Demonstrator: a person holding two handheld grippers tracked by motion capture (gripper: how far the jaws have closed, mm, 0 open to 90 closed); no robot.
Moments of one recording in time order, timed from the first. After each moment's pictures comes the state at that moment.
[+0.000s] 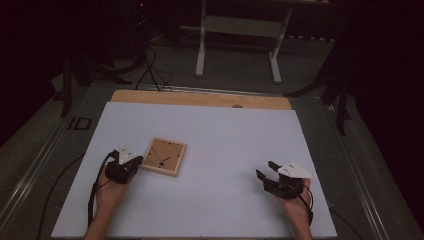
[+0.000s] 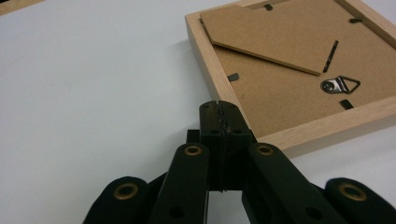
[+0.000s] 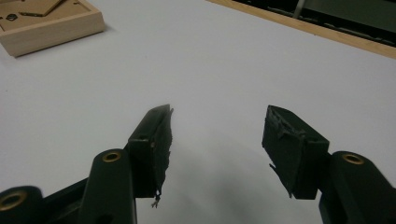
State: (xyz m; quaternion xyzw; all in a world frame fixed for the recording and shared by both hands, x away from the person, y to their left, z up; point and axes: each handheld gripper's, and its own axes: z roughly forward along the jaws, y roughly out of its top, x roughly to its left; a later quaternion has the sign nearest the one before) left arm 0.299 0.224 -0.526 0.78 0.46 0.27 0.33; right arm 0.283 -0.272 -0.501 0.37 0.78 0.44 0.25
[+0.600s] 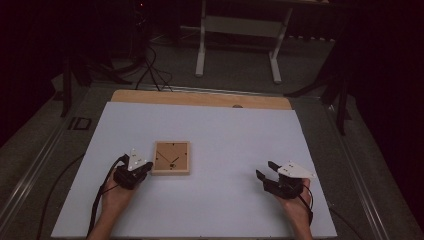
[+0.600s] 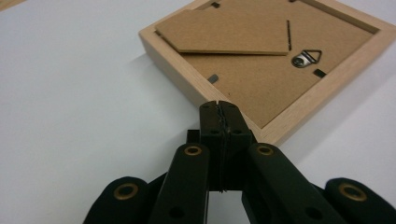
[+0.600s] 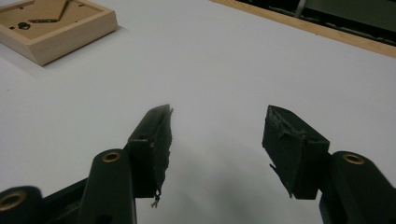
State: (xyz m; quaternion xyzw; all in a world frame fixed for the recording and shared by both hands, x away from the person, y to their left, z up) left arm 0.287 0.198 -0.524 0.81 0.41 0.24 0.34; right arm 0.284 -0.271 -0.501 0.37 0.78 0.44 0.25
